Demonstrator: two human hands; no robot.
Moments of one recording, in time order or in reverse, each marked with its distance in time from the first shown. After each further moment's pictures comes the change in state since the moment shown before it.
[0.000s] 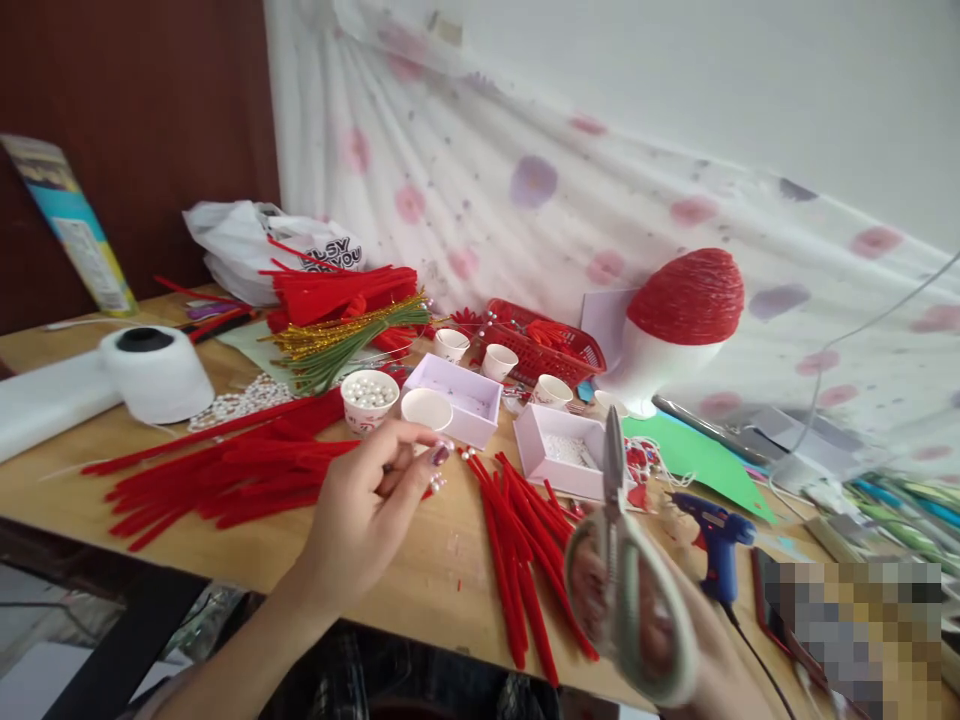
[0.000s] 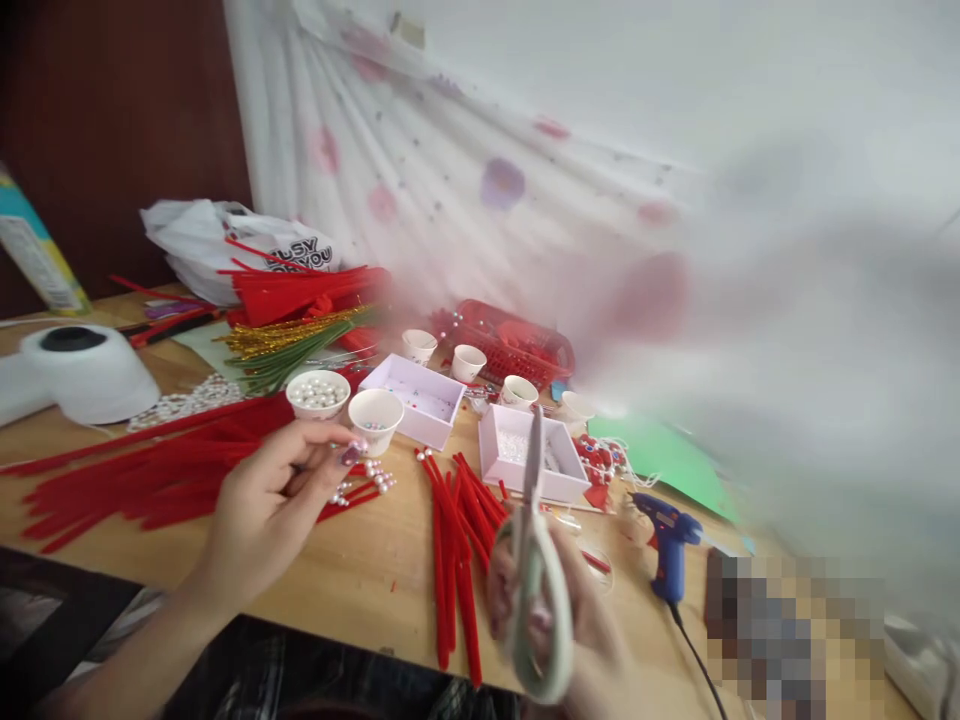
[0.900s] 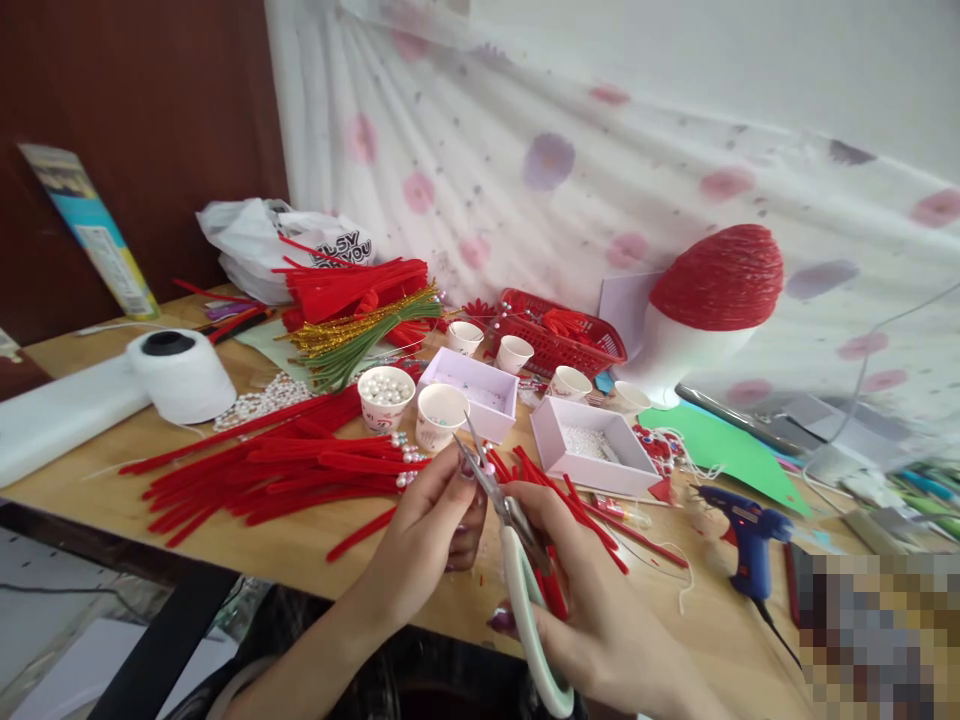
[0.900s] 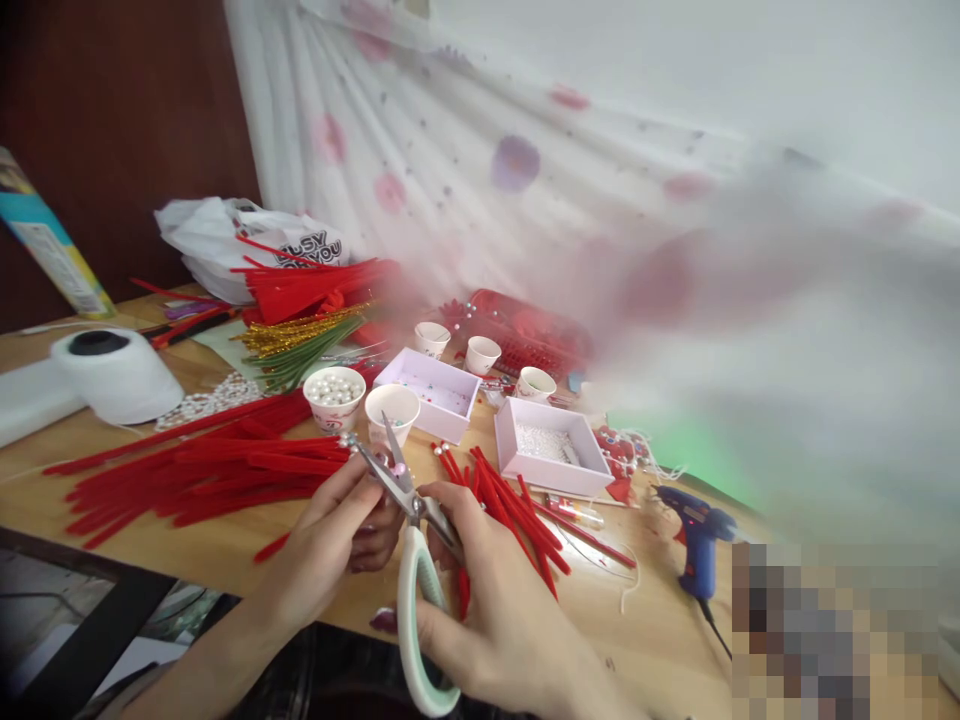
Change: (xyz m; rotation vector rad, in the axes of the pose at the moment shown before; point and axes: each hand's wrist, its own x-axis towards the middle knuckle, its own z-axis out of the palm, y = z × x) left_hand -0.011 -0.004 0.027 -0.927 -0.360 -0.556; right_hand 0.048 -0.027 0.079 -0.552 -0.312 -0.176
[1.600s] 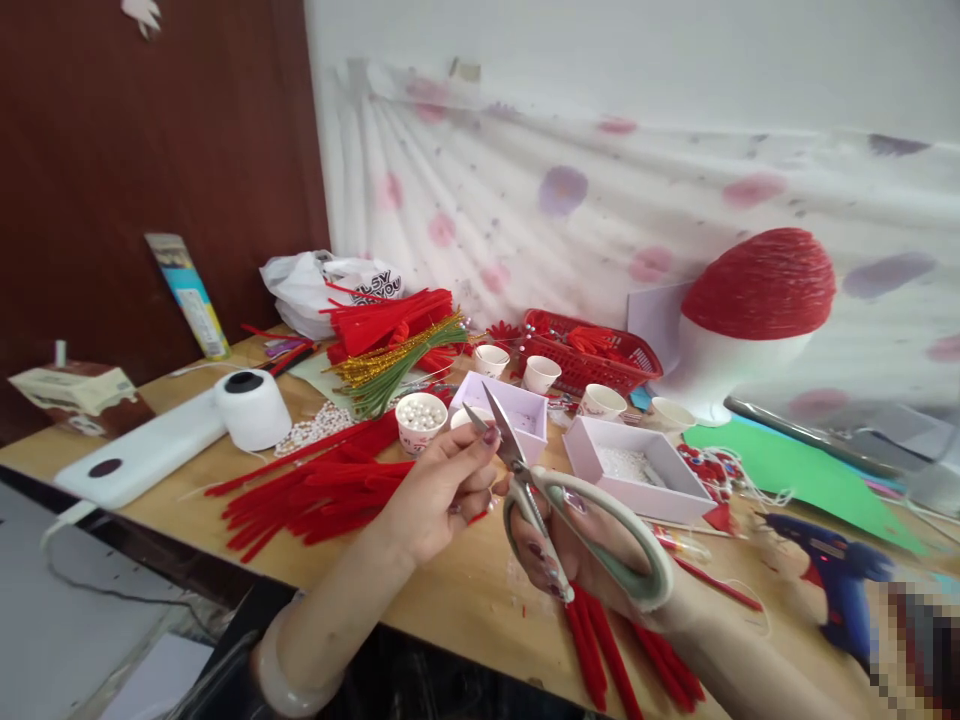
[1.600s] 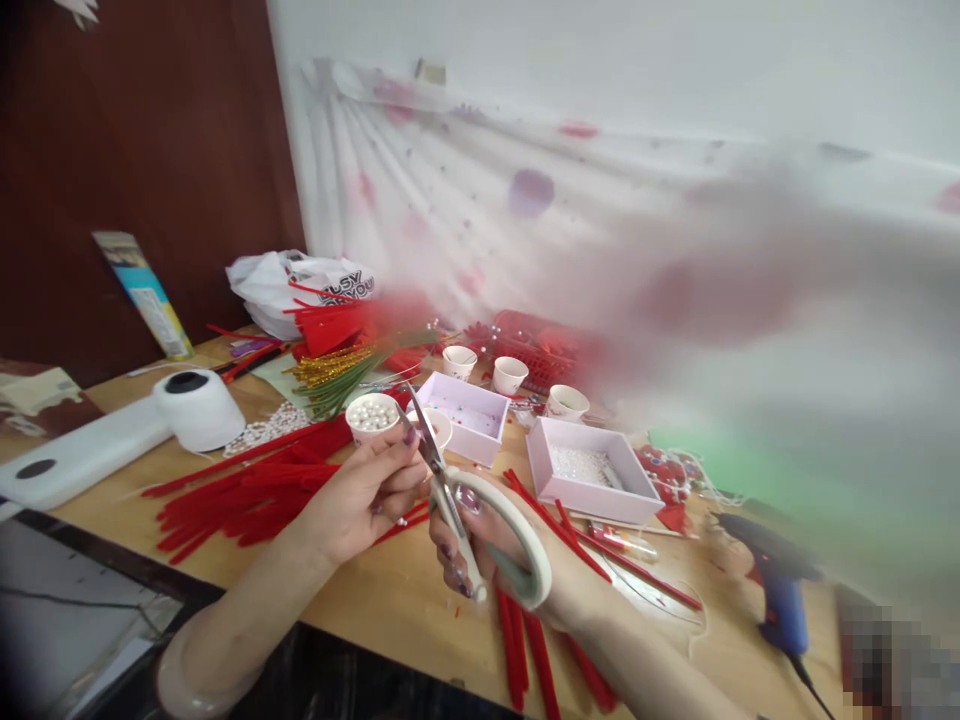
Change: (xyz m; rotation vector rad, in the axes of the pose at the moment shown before) left_hand 0.031 0.045 -0.016 -0.090 0.029 -0.012; right_hand 0.054 0.016 -0.002 1.071 -0.334 0.011
